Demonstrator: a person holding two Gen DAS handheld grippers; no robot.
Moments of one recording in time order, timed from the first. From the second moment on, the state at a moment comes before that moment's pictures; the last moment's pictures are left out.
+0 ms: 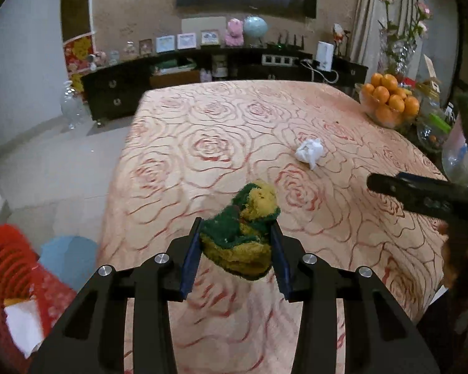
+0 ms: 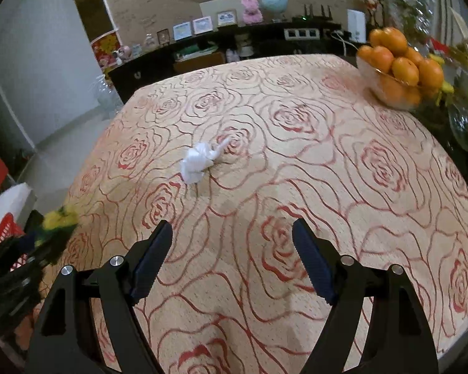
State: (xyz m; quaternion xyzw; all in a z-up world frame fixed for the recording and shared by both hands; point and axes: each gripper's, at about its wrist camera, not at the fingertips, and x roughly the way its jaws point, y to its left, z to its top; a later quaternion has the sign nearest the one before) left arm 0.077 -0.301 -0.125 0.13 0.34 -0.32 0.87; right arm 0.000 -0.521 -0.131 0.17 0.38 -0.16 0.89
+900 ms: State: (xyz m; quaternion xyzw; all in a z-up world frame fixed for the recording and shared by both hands) left arm 0.086 -0.267 -0.127 0.10 0.34 -0.28 0.89; right arm 0.119 -0.525 -0.162 0.10 0.41 -0.14 0.89
